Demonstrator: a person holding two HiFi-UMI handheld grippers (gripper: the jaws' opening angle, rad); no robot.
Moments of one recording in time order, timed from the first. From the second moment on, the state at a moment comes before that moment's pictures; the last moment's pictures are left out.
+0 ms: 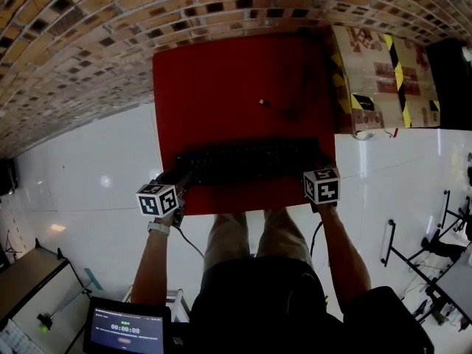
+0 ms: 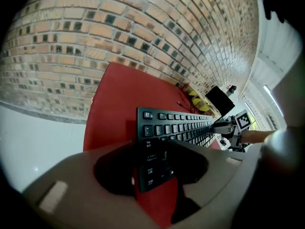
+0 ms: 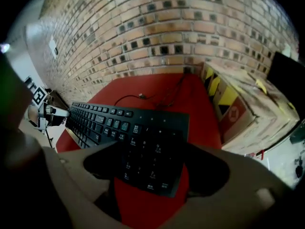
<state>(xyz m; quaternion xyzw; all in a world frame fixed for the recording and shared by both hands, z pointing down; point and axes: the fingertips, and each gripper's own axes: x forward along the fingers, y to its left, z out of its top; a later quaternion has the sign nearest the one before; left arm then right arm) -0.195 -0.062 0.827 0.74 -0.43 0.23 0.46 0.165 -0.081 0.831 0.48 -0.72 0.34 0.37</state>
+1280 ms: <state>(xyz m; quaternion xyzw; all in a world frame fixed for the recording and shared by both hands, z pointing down) -0.168 -0.102 0.266 0.81 -0.54 -0.17 -0.16 0.184 -0.097 0.234 0.62 -0.75 -0.25 -0.07</state>
